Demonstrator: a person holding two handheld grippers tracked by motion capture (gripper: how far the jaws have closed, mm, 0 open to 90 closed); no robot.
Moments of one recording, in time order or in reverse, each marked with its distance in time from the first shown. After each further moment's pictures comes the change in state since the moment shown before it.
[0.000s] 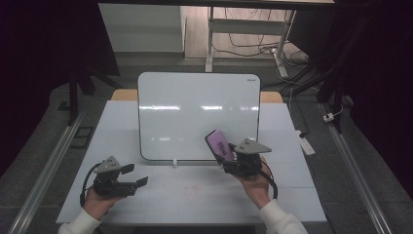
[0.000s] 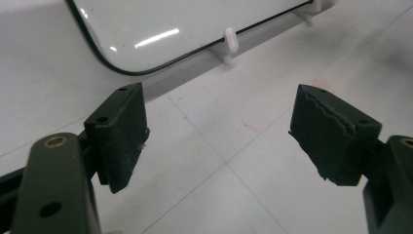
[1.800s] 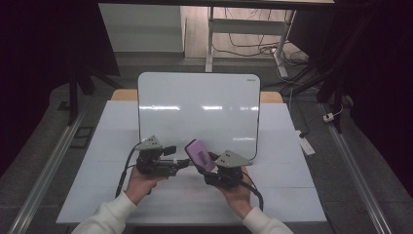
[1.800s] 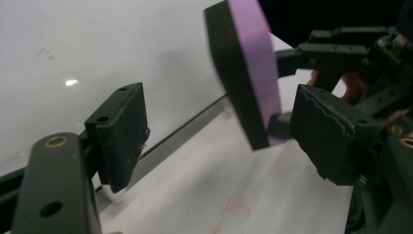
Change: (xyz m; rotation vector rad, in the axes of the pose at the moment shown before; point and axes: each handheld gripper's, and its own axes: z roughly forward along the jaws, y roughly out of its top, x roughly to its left) left arm -0.056 0.087 0.065 -0.106 -0.193 0.010; right arm 0.053 -0.006 0.021 -0.073 0.078 -0.030
